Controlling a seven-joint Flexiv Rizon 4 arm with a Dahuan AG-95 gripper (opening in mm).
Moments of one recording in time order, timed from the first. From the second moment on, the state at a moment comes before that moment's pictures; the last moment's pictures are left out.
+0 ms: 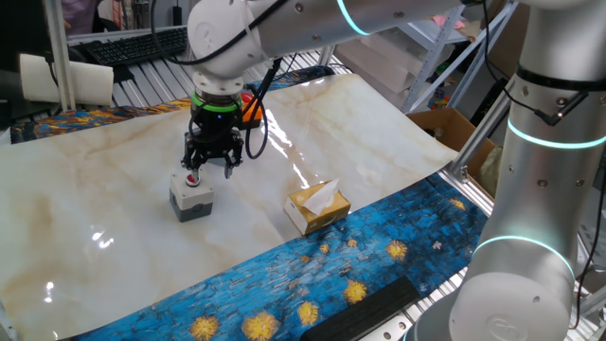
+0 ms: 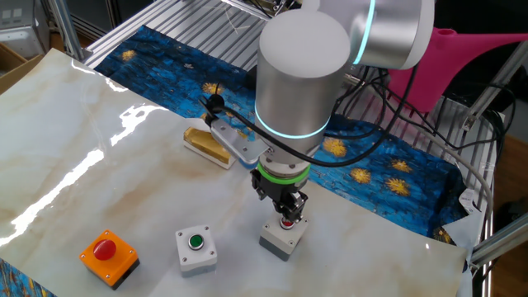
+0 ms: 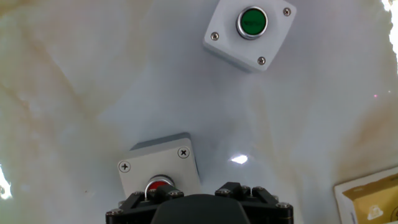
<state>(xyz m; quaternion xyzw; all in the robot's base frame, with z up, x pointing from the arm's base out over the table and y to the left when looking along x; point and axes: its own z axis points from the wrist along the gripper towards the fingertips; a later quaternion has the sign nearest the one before) 0.546 0.132 0.090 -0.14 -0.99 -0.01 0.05</state>
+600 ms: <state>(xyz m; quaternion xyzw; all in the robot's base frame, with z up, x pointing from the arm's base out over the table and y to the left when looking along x) 0.546 0.131 0.089 -0.14 -0.99 0.00 0.05</state>
